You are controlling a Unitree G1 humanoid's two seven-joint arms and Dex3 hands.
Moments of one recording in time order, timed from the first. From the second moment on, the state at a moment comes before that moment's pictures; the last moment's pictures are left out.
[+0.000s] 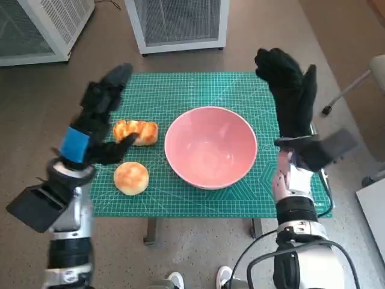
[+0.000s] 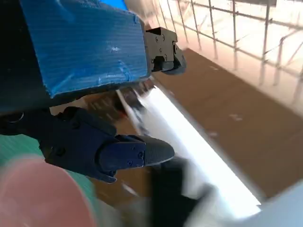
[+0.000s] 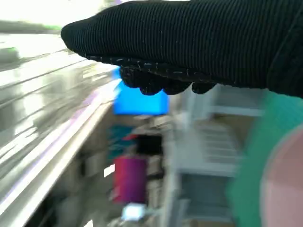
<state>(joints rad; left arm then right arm) -0.46 0.38 0.21 0.23 -0.07 -0.57 -0.40 -0.86 -0.08 -0.29 0.90 0.29 -0.82 0.50</state>
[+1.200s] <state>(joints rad) -0.75 0.67 -0.16 0.34 0.41 0.02 -0.65 -0.60 -0.08 -0.17 0.34 0.46 -0.66 0.63</state>
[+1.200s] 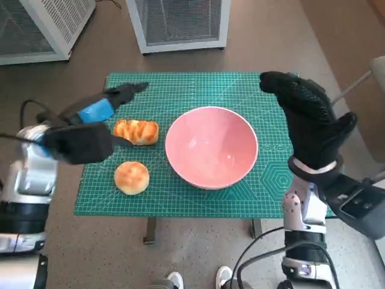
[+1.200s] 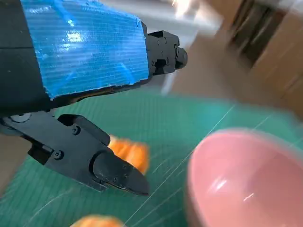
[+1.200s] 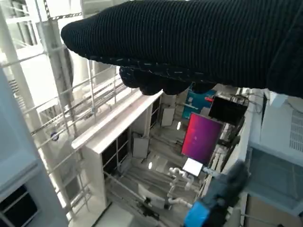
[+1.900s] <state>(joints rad) -0.87 0.58 -0.35 0.62 0.60 0.14 -0.56 -0.60 -0.08 -0.17 0.34 0.46 -0.65 0.63</state>
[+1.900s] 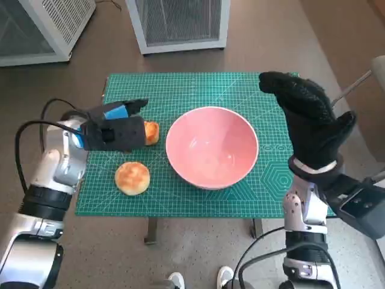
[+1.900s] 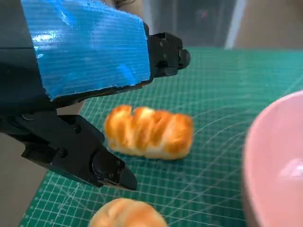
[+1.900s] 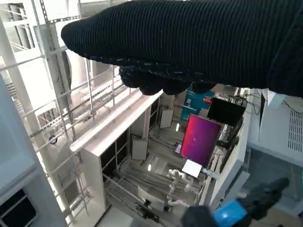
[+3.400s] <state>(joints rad) -1.03 0.45 -0.59 1.25 0.78 -0.20 0.08 -0.58 -0.07 -0.17 0.32 0.48 -0.63 0.63</state>
